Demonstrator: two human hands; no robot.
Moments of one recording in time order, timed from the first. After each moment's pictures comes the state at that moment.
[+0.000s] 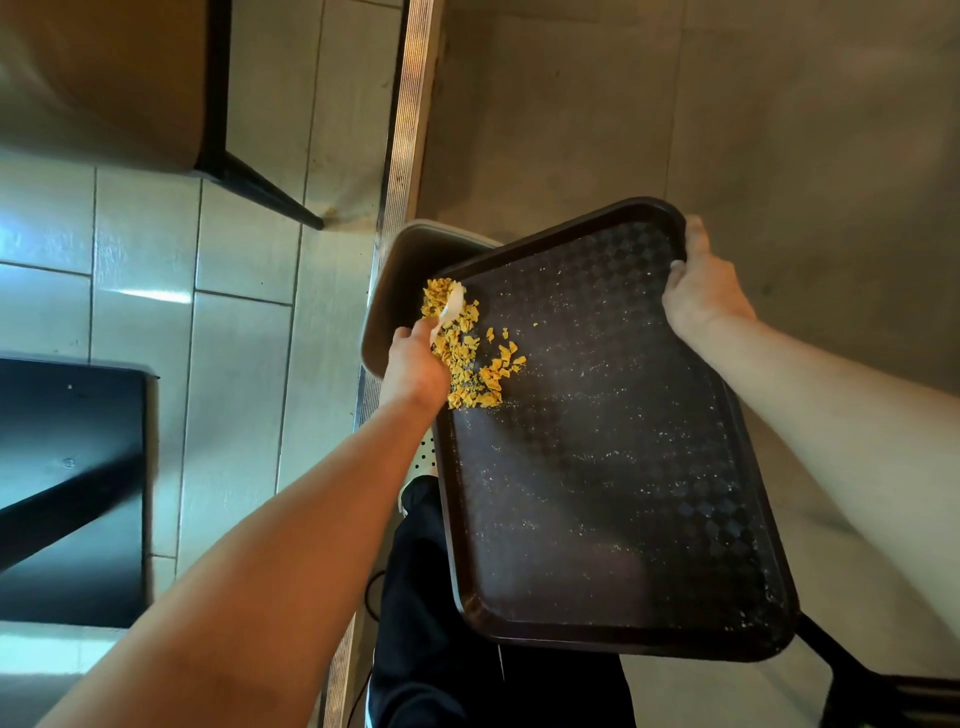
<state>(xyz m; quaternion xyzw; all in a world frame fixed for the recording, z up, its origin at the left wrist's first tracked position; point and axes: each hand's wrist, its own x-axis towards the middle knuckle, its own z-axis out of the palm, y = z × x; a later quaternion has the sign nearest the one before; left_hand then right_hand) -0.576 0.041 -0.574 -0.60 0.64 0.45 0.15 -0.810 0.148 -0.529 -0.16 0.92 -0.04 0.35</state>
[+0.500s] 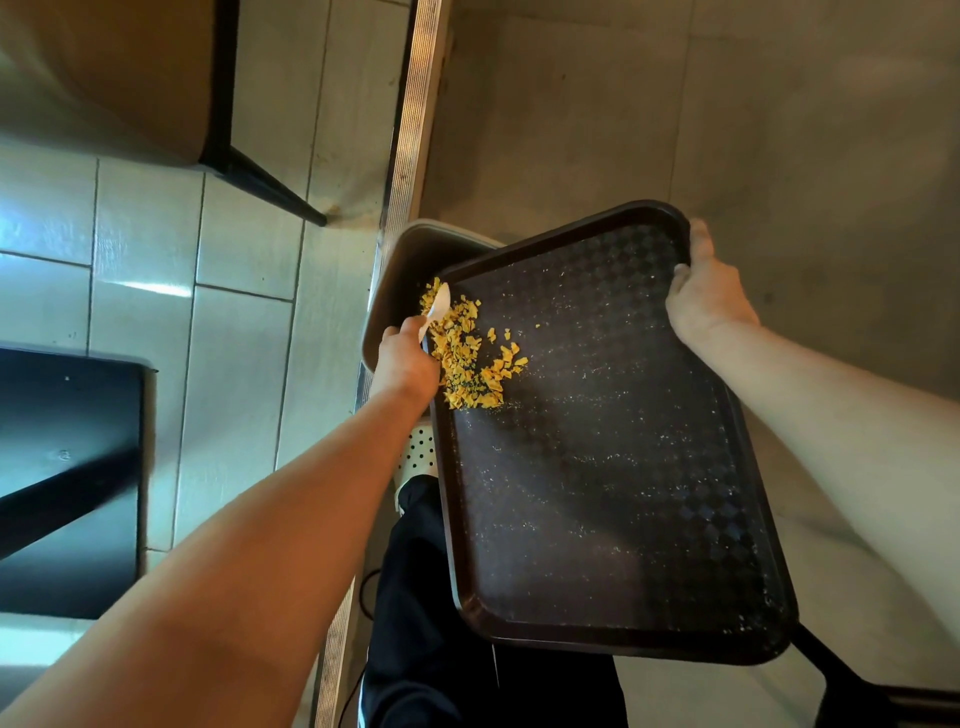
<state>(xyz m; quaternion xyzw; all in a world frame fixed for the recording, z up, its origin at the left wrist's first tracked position) -0.570 0.031 -0.583 -0.62 0.62 0.45 0.17 -0.812 0.147 -0.530 -0.16 0.92 -0.03 0.35</state>
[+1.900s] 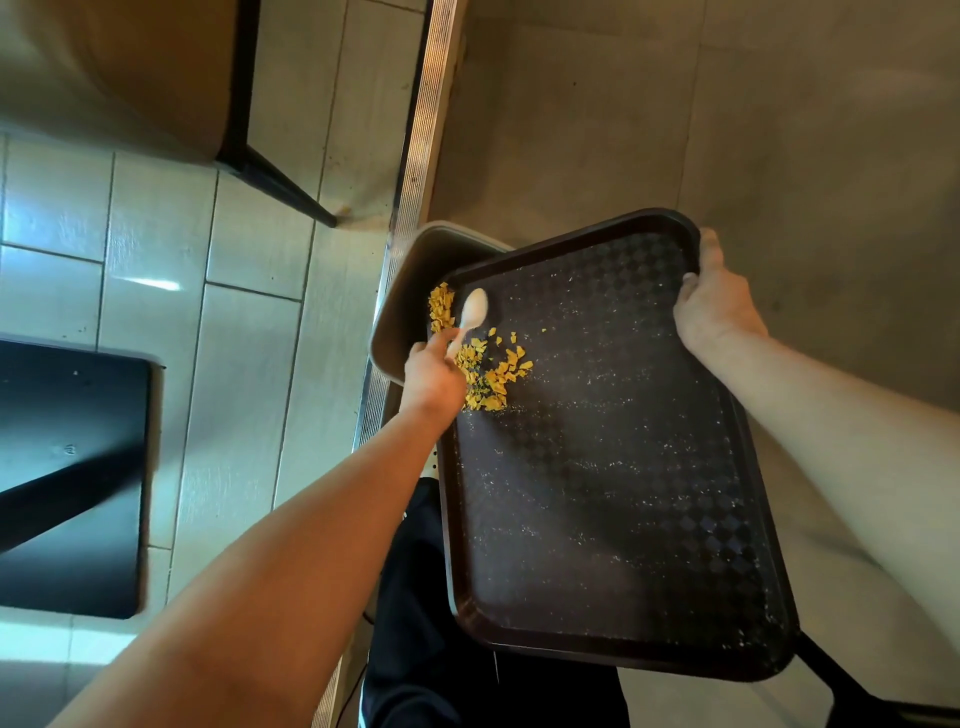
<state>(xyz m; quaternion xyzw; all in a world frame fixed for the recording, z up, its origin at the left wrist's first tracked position) -0.573 0.052 -0.580 -0.62 0.58 0.52 0.12 -0.807 0.147 -0.526 -0.15 0.92 -0.04 0.35</state>
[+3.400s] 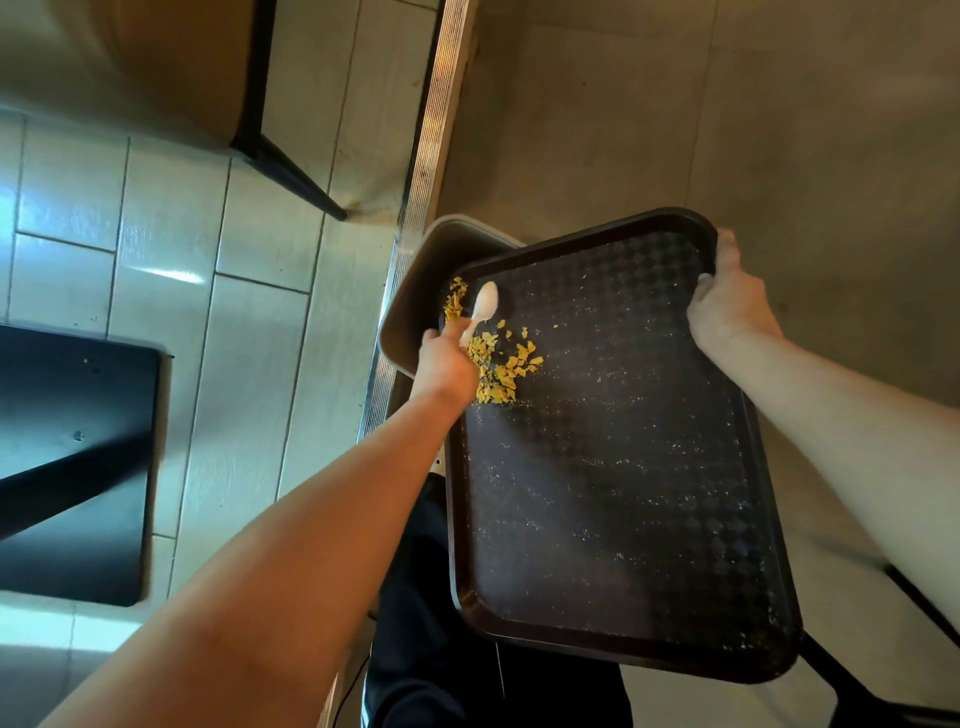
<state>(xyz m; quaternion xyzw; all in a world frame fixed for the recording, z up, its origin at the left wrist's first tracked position) -0.579 0.053 -0.577 -0.60 0.60 0.50 0.15 -0.805 0.153 -0.523 -0.14 0.93 -0.04 0.35</state>
